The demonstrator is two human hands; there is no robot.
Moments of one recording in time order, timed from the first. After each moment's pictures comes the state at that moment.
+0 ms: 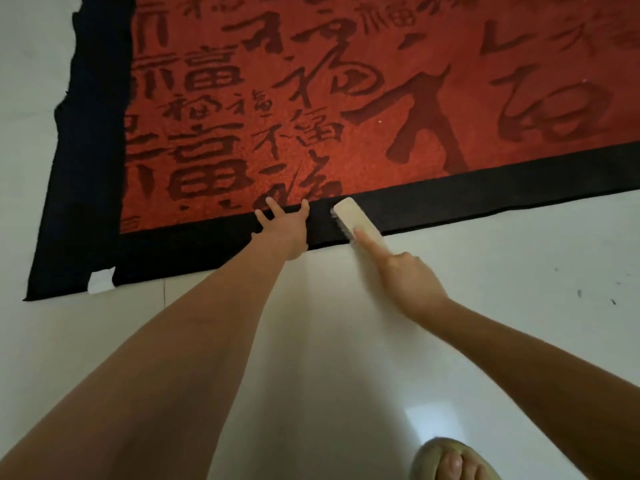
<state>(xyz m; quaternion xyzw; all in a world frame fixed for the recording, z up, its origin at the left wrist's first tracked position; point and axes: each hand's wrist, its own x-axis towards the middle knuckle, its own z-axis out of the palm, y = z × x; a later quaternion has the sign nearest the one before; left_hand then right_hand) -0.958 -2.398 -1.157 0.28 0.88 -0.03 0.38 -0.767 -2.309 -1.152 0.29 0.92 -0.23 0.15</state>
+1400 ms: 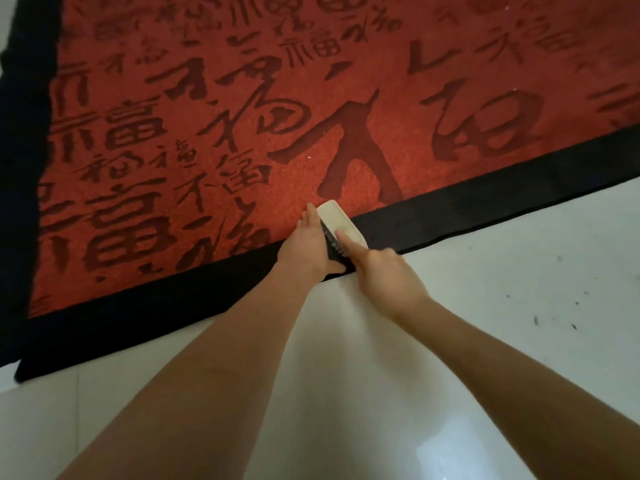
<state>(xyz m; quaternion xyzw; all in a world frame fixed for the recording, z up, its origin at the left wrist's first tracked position) -0.898 -2.269 -1.150 0.38 0.86 0.05 0.32 -0.763 -2.208 -1.170 0.32 0.91 -0.25 0.04</state>
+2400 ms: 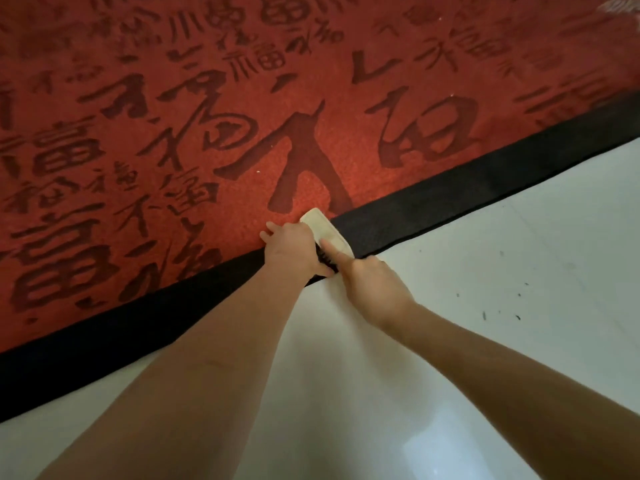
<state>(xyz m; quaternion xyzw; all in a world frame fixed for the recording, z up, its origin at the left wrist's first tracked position) -0.876 -2.212 -1.147 0.39 0.86 -0.08 0.31 -0.731 -2.171 -1.169 0.35 0.91 -0.23 0.08</state>
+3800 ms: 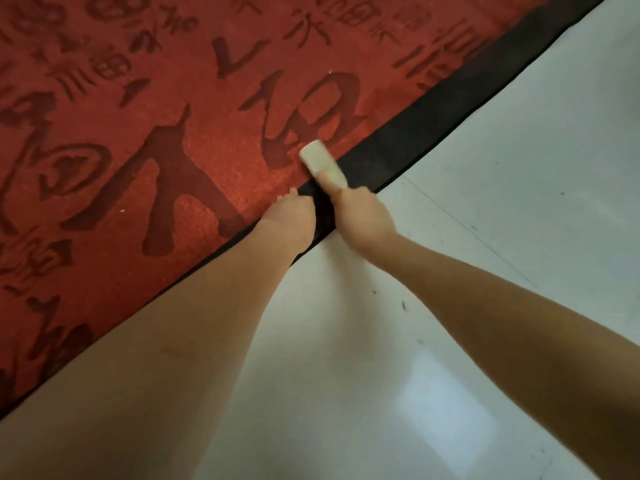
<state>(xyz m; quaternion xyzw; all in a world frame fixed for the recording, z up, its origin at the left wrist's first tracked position) -0.796 -2.073 -1.157 0.63 0.73 -0.12 0.23 -0.674 -2.037 -1.174 0.52 0.83 -0.19 -0.03</state>
